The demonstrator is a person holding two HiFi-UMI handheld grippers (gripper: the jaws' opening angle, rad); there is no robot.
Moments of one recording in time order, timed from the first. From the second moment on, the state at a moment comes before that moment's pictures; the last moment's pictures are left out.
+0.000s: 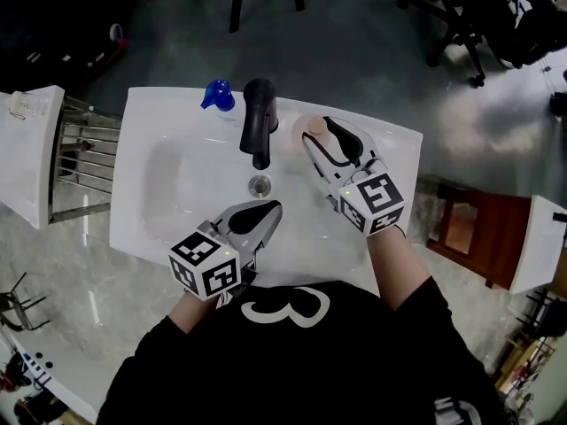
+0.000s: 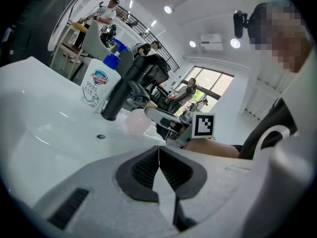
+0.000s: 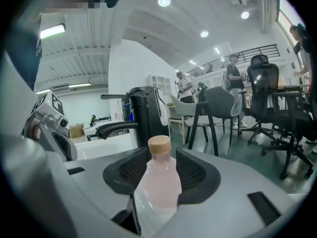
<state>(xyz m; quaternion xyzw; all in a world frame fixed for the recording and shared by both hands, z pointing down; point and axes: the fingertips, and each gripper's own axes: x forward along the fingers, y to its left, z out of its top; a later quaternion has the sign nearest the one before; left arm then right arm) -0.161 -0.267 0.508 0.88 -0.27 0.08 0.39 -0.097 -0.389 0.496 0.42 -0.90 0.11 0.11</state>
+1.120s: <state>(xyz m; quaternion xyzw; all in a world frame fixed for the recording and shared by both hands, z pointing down) -0.180 -0.274 0.515 0.87 -0.29 0.07 0.41 -0.100 -0.396 0.498 0.44 -0.89 0.07 0.12</state>
